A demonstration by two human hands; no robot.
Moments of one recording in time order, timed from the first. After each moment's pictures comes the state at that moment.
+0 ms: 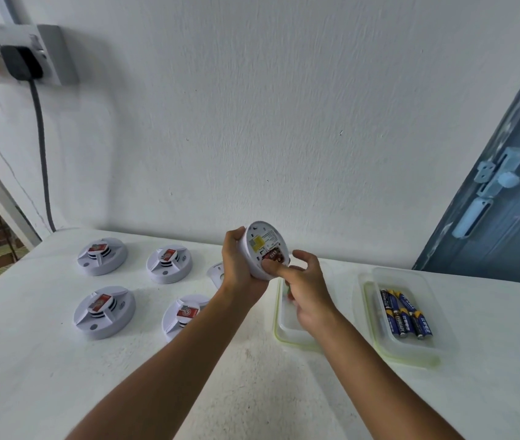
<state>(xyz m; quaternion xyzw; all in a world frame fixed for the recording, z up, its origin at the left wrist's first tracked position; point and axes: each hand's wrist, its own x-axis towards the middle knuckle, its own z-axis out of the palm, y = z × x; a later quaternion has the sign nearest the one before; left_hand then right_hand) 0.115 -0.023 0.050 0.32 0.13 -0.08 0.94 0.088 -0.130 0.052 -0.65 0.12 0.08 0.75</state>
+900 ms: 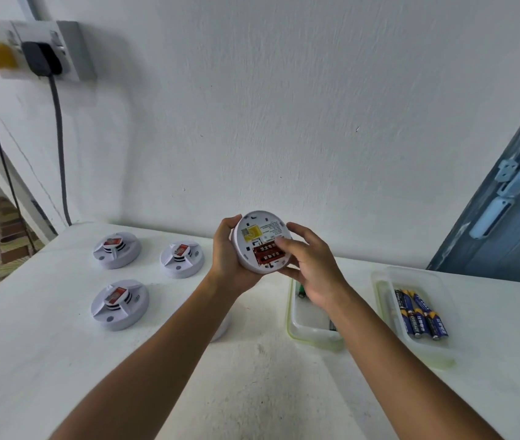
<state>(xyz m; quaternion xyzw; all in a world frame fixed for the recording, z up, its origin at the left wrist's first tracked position) 0.105 0.018 0.069 0.33 0.07 -0.13 0.93 0.098 -0.124 0.084 -0.62 0.01 0.11 0.78</state>
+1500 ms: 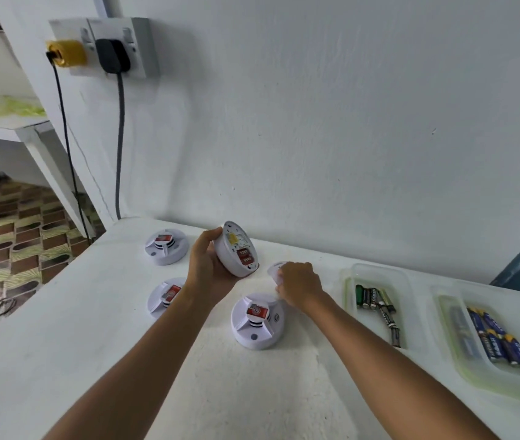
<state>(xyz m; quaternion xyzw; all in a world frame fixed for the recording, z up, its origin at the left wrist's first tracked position) 0.097 0.150 0.041 0.34 0.13 -0.02 0.93 0.149 -0.014 -0.008 -0.98 -0.14 0.10 0.13</state>
